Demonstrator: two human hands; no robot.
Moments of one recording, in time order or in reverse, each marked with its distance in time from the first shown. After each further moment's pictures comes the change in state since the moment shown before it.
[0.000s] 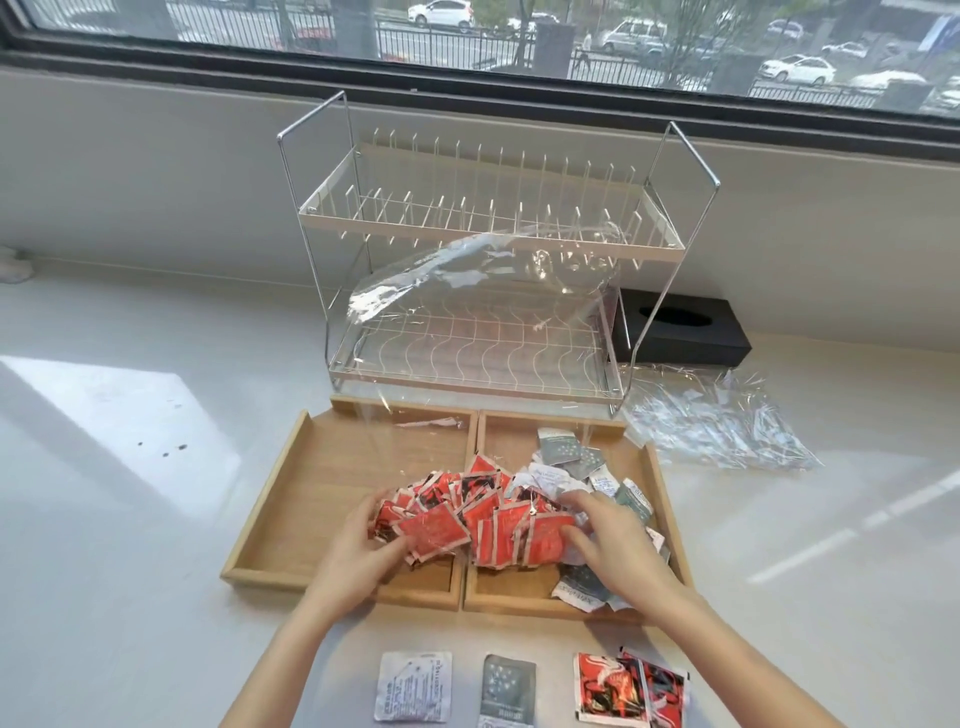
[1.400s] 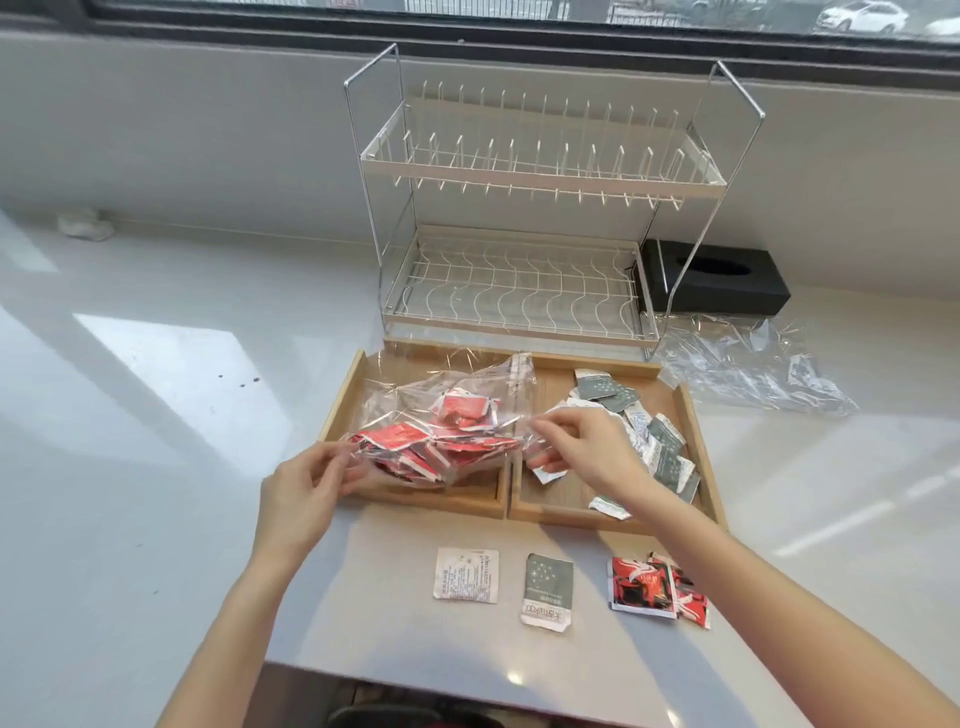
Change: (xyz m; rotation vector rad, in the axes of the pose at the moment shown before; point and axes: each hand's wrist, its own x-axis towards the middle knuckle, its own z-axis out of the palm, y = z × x) left_hand -0.072 -0.010 -0.064 -0.161 0.386 0.012; right_hand -0.016 -0.079 0.003 0.629 -0.074 0.056
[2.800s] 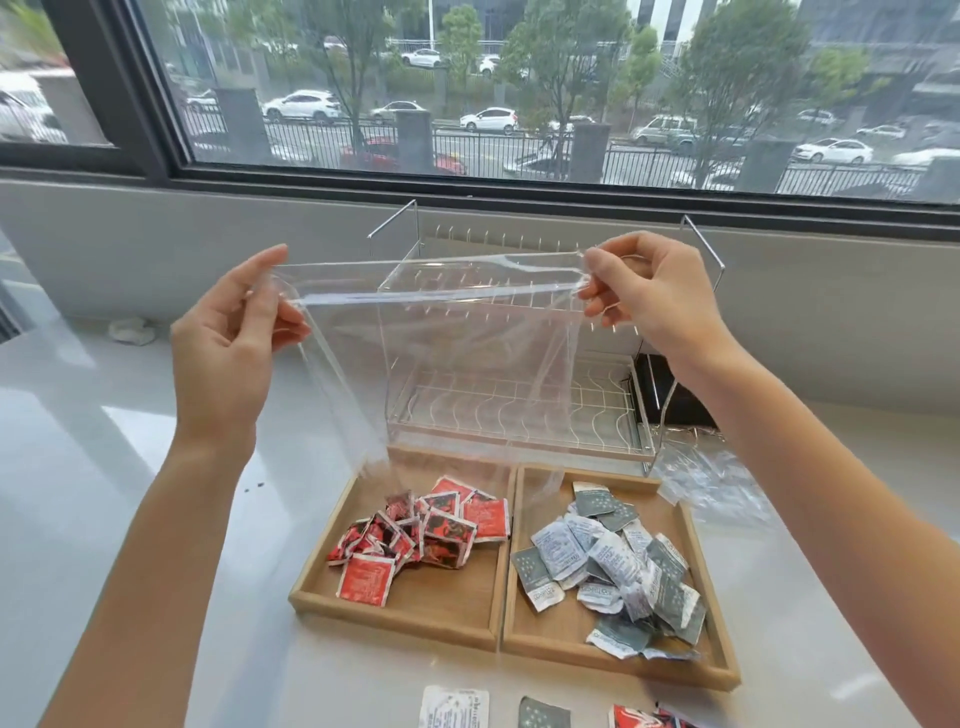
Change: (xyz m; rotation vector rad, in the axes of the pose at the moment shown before) left_hand 0.051 0.183 -0.051 -0.454 0.292 0.616; right_hand 0.022 -0.182 -0.110 0.175 0.283 -0.564
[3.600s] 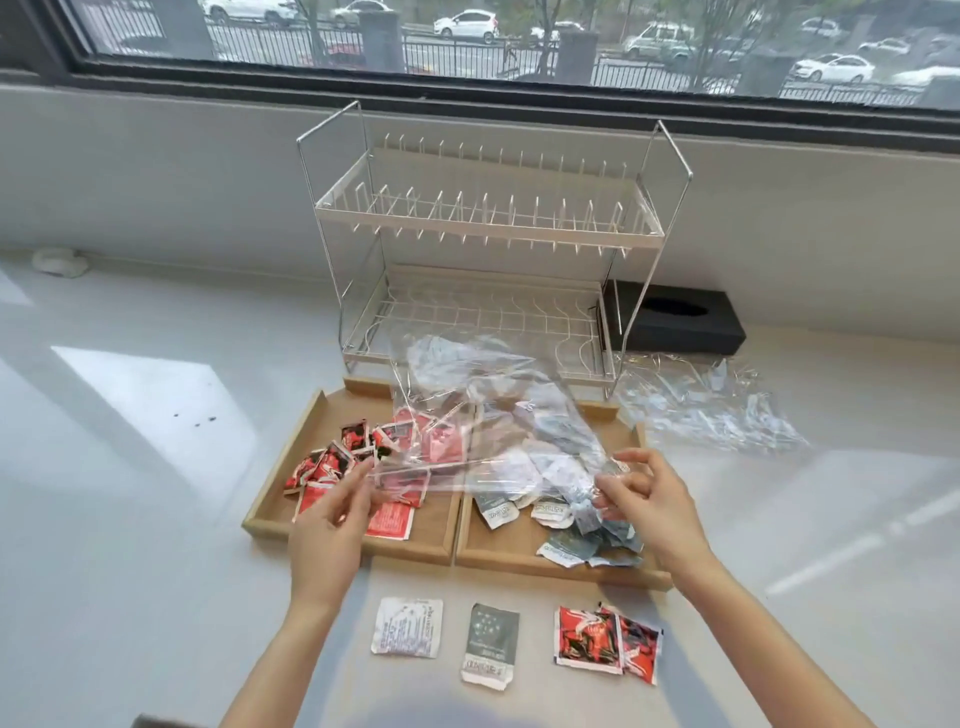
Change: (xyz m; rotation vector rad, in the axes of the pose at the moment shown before) left_hand -0.181 -0.121 0.021 0.259 -0.168 -0.511; right_hand -0.162 0.171 -0.042 -0.130 0.053 0.596
